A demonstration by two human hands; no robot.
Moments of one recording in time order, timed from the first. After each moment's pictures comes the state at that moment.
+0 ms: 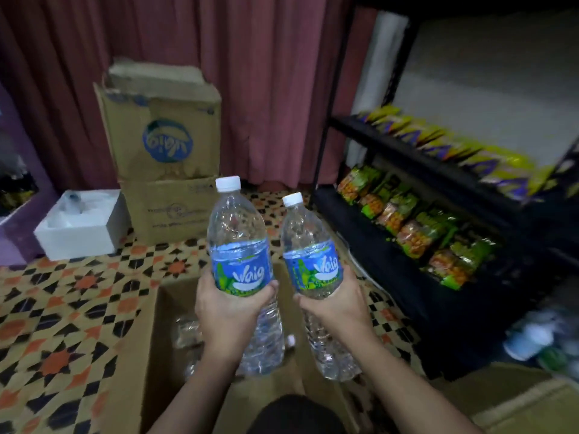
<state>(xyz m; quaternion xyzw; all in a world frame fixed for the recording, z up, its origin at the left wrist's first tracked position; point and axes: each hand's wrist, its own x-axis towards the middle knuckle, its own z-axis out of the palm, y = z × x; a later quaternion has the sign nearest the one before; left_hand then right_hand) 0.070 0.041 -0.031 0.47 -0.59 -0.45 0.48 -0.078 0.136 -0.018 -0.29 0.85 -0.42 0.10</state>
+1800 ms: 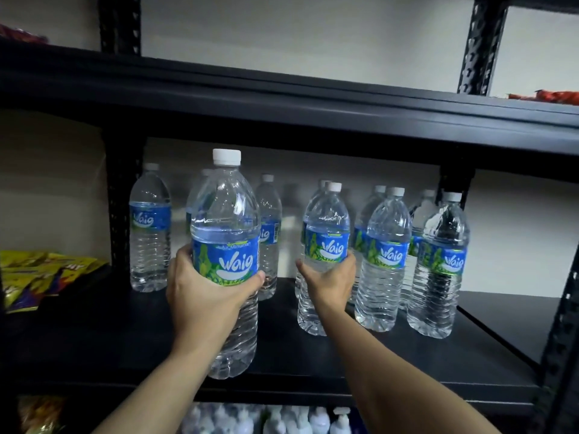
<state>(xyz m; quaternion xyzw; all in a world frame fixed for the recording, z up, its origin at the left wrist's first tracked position) -0.336 0.524 0.190 -0.07 -0.69 -0.63 0.36 -0.395 0.734 0.168 0.21 0.73 -0.45 -0.46</state>
